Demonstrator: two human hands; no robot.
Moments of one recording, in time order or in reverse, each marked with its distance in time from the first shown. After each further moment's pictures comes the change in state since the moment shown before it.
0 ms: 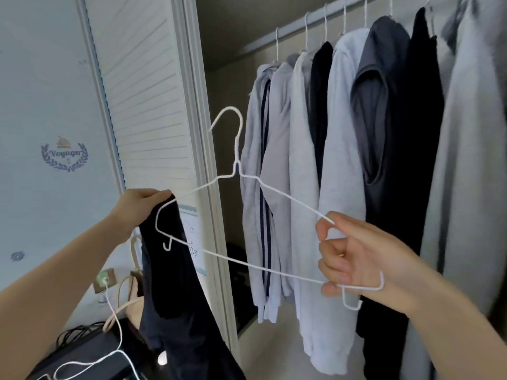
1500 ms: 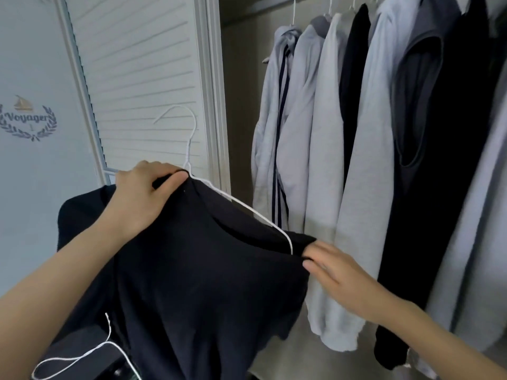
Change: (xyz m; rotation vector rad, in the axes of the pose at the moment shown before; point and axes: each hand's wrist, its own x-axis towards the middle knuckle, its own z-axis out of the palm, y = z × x) left_hand -0.010 -0.022 -0.018 0.271 0.004 0.572; right_hand 0.072 0.113 0.008 -1.352 0.257 -0.259
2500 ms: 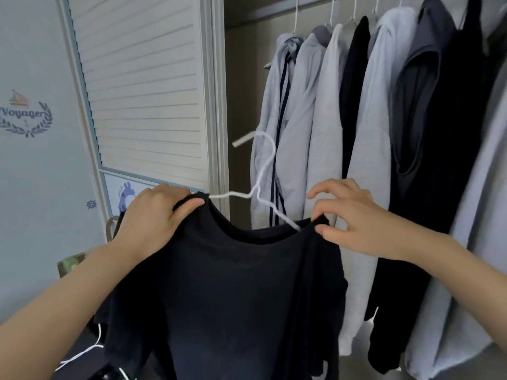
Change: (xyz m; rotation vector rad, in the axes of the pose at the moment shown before) left_hand -0.015 -0.022 0.031 0.228 -0.044 0.181; right_hand 0.047 -0.029 -0.089 -0.378 -0.122 -0.072
